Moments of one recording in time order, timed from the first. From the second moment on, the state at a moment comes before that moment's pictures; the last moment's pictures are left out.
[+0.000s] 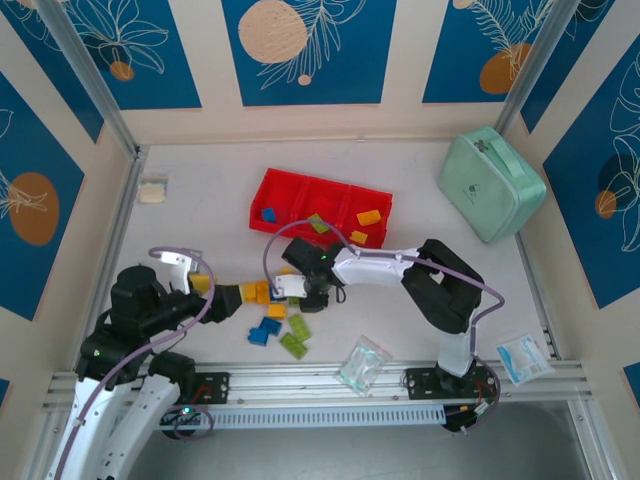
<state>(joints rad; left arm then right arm) -0.29 0.39 0.72 -0.83 0.50 -0.37 0.96 1.87 1.17 -0.59 -0.09 -0.65</state>
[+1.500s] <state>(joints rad) -0.29 0.36 0.72 -0.83 0.48 -0.37 0.59 2.27 1.98 -0.89 0.09 -0.01</state>
